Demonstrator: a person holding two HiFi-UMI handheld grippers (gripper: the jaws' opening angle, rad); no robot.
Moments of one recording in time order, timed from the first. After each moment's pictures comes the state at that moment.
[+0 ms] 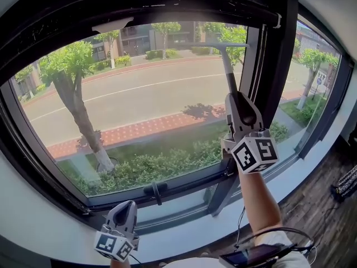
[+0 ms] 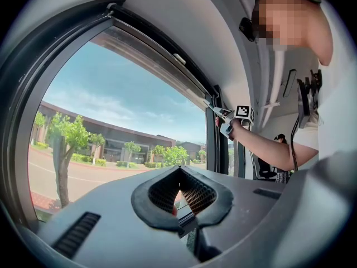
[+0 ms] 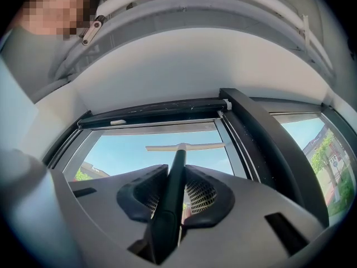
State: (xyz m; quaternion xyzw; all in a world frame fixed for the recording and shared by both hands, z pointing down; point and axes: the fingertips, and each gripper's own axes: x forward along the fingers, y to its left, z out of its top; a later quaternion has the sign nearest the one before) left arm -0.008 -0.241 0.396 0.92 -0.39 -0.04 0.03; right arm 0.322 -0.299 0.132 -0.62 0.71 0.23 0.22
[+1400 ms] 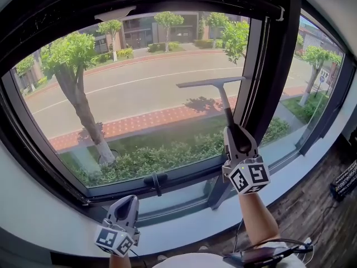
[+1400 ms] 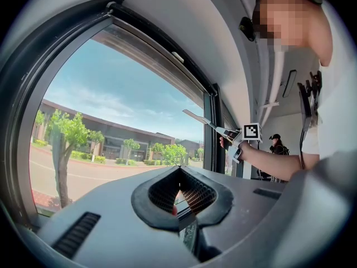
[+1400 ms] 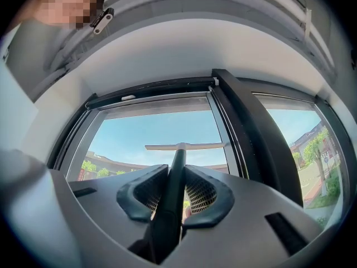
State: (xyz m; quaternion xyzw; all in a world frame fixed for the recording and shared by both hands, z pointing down) left arm -0.005 -0.227 0.405 0.92 -0.39 -0.03 0.04; right arm 0.323 -0.281 0.261 -0.65 0.73 0.16 0.15
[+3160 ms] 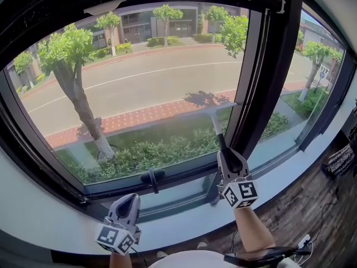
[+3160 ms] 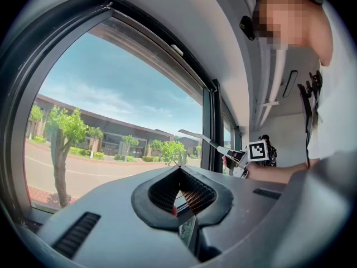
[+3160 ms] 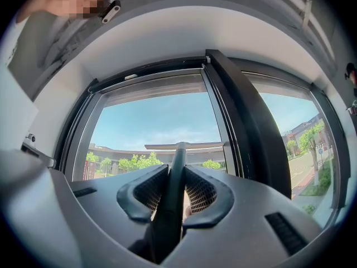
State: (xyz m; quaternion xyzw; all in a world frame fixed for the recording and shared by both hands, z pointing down) left arm 0.013 -0.228 0.420 0.92 -0.38 -0.02 0.05; right arm 0.326 -0.269 0.374 -0.66 0.74 0.09 0.09
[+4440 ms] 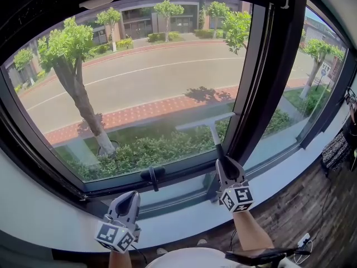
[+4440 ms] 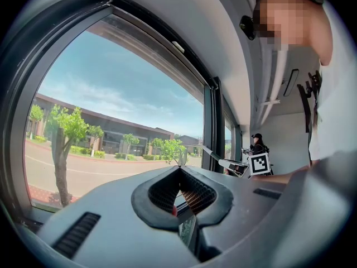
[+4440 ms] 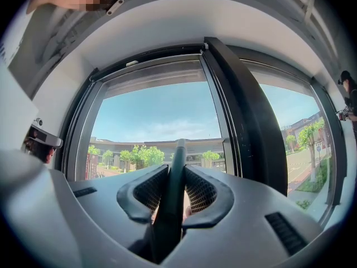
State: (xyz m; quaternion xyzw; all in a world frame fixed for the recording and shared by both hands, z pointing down) left arm 0.014 -0.235 0.425 0.92 -0.38 -0.01 0.05; right arm 0.327 -0.270 0.440 -0.67 0.74 0.06 0.06
